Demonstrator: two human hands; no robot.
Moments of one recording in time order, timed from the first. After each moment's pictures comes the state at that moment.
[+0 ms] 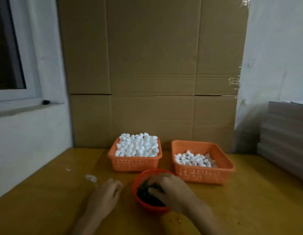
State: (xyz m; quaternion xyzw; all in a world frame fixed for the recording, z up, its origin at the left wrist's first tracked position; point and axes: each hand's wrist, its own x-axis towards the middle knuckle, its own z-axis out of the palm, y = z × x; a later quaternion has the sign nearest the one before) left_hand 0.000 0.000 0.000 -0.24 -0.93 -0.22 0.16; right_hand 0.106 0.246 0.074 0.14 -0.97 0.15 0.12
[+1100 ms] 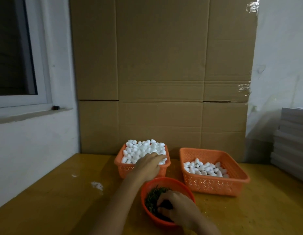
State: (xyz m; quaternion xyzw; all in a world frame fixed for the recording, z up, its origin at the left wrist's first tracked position) left_hand -0.055 0.114 0.093 -0.37 -0.91 -0.17 0.12; right_hand 0.067 0.257 0.028 0.10 -0.98 0.18 0.05
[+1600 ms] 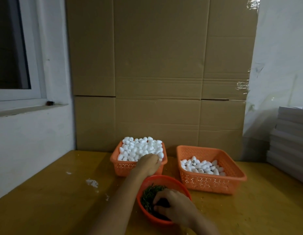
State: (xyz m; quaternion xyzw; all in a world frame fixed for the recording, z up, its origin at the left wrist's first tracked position) left_hand -0.086 0.141 0.078 -0.30 -0.93 -0.20 0.05; right_hand 0.067 0.259 0.032 0.11 -0.98 0.18 0.04
